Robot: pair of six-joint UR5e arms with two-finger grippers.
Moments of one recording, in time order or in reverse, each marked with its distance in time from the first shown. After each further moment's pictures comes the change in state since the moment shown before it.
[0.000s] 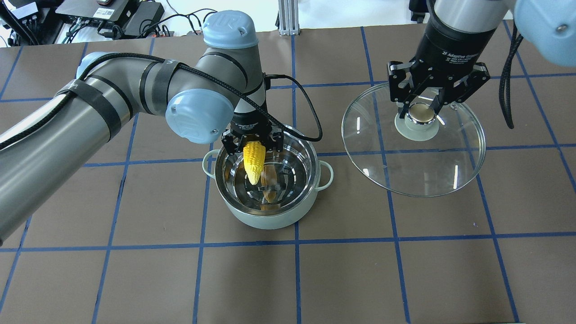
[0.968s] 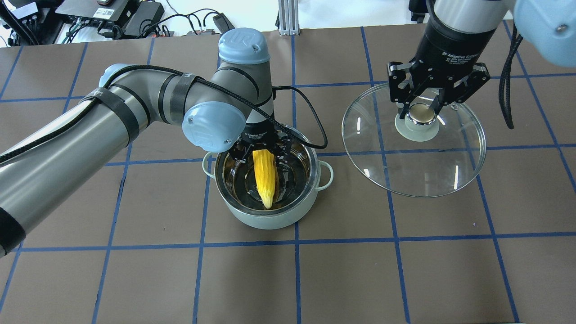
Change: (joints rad) left arm -0.021 -0.040 -0.025 0.041 0.006 -0.067; right arm 0.001 0.000 0.000 0.002 -0.003 0.000
